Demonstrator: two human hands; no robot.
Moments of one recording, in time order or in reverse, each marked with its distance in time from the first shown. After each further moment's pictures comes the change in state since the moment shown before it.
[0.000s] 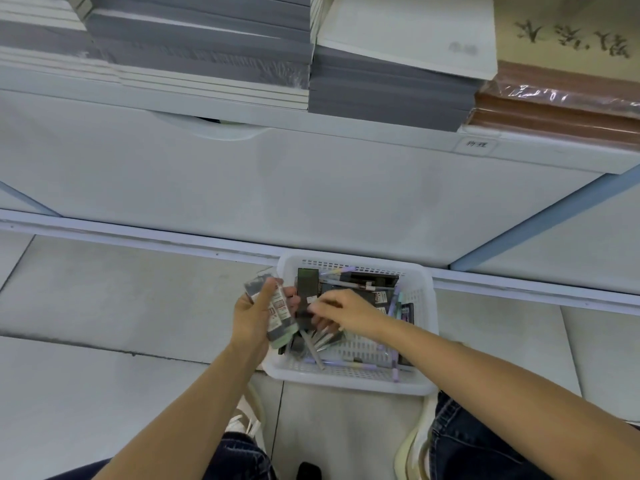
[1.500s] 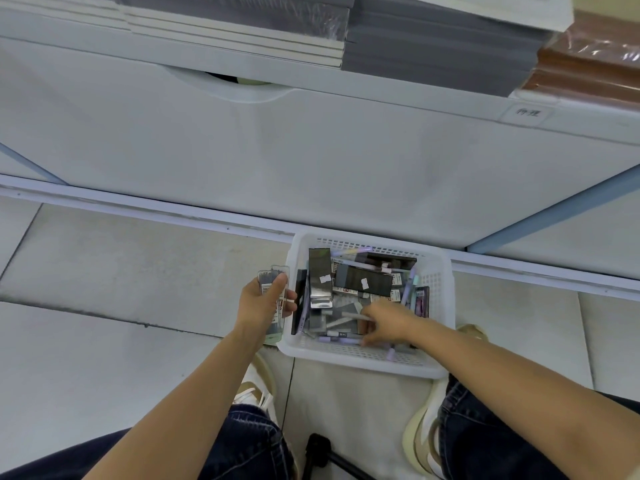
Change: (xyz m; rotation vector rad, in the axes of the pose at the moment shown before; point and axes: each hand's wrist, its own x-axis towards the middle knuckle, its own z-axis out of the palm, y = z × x) left_hand 0.009 -0.011 -0.033 0.432 0.063 0.033; right_hand 0.006 0.083 -0.005 -0.791 -0.151 0.142
